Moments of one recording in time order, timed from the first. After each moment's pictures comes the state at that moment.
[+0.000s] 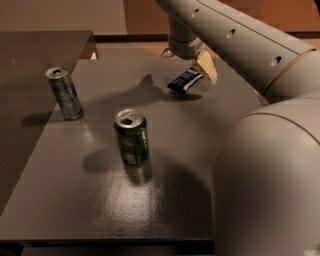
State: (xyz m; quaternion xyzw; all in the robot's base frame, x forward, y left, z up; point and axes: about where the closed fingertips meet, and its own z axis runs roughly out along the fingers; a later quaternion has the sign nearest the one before) arm 0.726 -0.101 0.865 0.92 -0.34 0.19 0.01
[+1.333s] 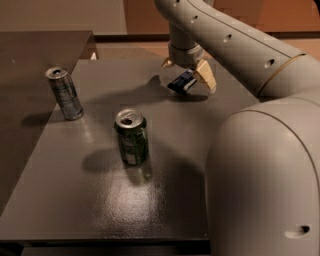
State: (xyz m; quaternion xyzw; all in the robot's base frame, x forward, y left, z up) arm 0.717 -0.101 0.834 0.93 -0.35 0.13 0.02
